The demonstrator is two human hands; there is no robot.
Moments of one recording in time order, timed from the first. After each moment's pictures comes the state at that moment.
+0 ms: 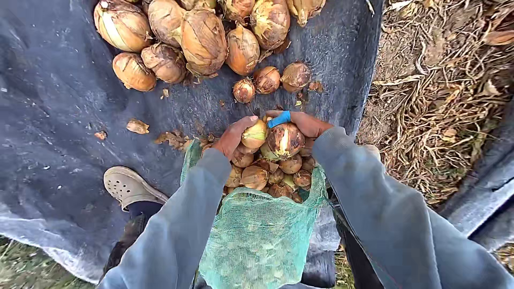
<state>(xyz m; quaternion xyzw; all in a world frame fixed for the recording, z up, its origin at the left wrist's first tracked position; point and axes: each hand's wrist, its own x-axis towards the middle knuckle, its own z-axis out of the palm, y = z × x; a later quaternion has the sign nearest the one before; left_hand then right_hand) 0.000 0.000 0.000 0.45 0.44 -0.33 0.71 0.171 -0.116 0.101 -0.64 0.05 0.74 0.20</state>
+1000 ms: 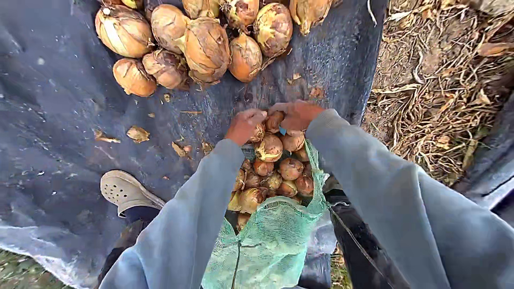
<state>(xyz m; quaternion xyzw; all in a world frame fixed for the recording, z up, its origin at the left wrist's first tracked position) 0.037 -0.003 -0.041 0.66 0.36 -0.32 0.58 0.175 -0.154 -0.031 -0.74 -0.30 0.60 0.02</state>
